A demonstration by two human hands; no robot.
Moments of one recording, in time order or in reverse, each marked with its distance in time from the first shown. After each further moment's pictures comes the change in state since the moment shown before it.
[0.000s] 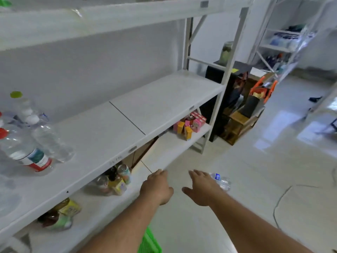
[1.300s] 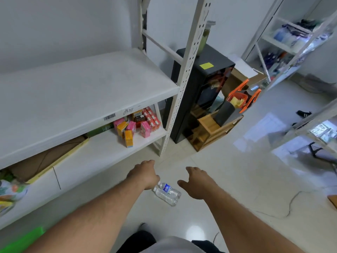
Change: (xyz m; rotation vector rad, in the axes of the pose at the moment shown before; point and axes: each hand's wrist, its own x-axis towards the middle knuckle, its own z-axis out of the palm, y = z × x) left_hand 0.333 0.341 0.047 -0.152 -0.170 -0.185; right_hand 0.241 0.392 -0.167 -0.080 -0.187 0.104
